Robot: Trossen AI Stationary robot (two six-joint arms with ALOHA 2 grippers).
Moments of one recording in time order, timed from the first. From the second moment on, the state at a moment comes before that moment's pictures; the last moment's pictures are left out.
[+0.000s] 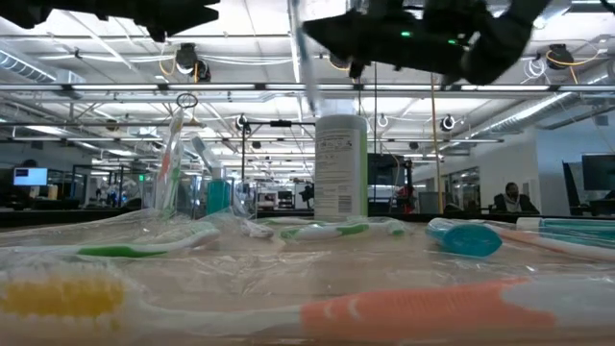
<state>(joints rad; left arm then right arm) -0.17 0.83 0.45 0.50 -0.45 0.22 -0.14 1.62 0.75 1.16 -0.10 -0.03</state>
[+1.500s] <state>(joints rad) -0.23 0.83 0.45 0.47 -0.55 0.29 -0.30 2.23 1.35 0.98 0.21 -0.05</state>
